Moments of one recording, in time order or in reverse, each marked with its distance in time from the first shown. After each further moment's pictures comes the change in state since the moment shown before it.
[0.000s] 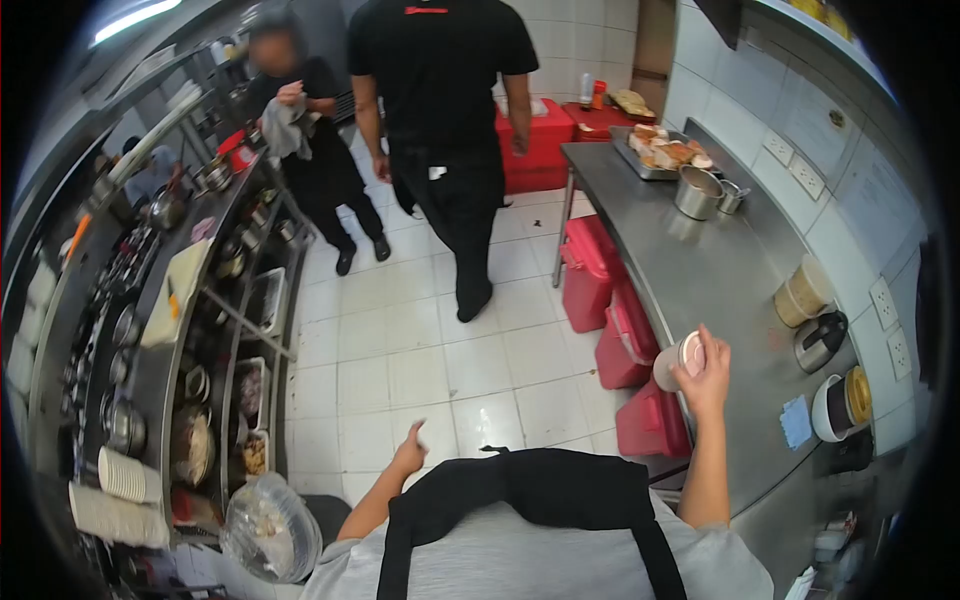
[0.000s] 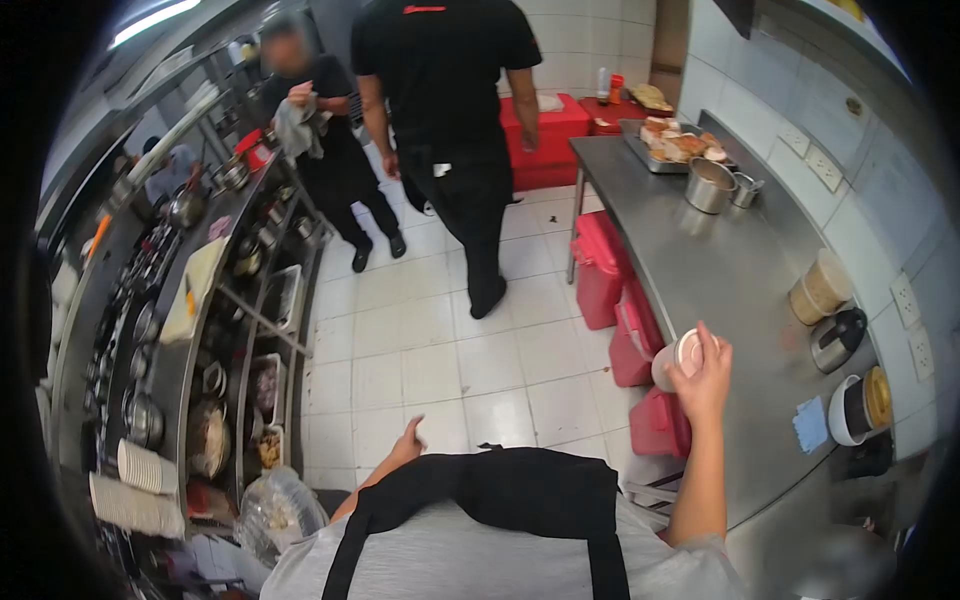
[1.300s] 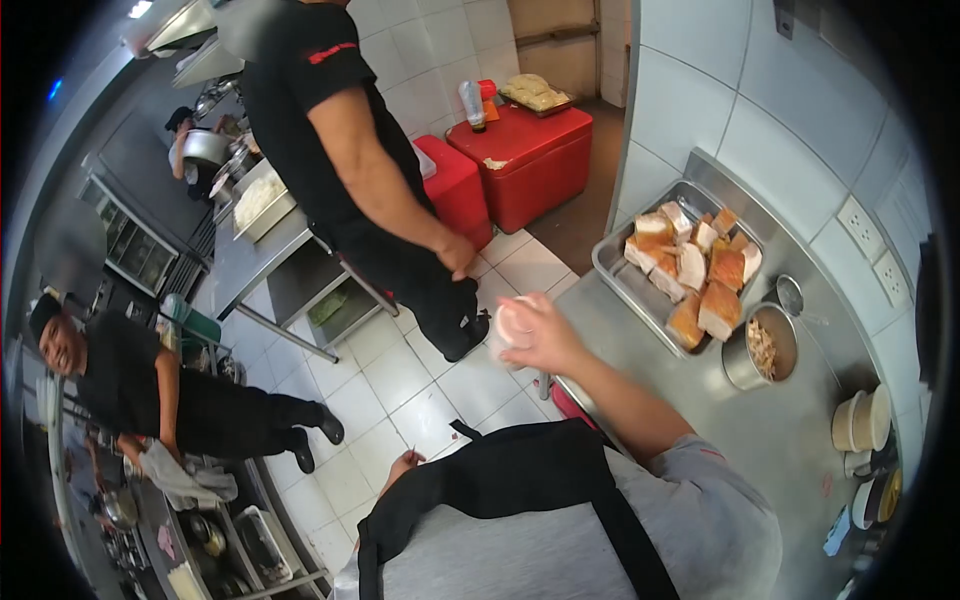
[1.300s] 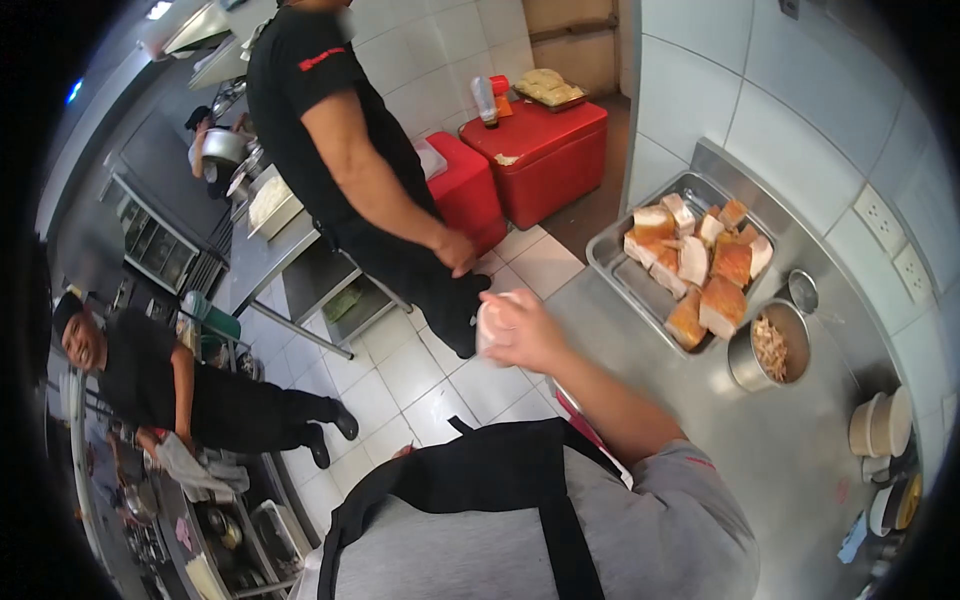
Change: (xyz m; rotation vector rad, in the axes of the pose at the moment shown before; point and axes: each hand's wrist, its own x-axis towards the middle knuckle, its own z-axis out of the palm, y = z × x) left_hand 0.829 0.244 -0.140 -0.245 -0.378 -0.047; right_hand 0.684 0.015 0.486 0.315 -0.304 -0.092
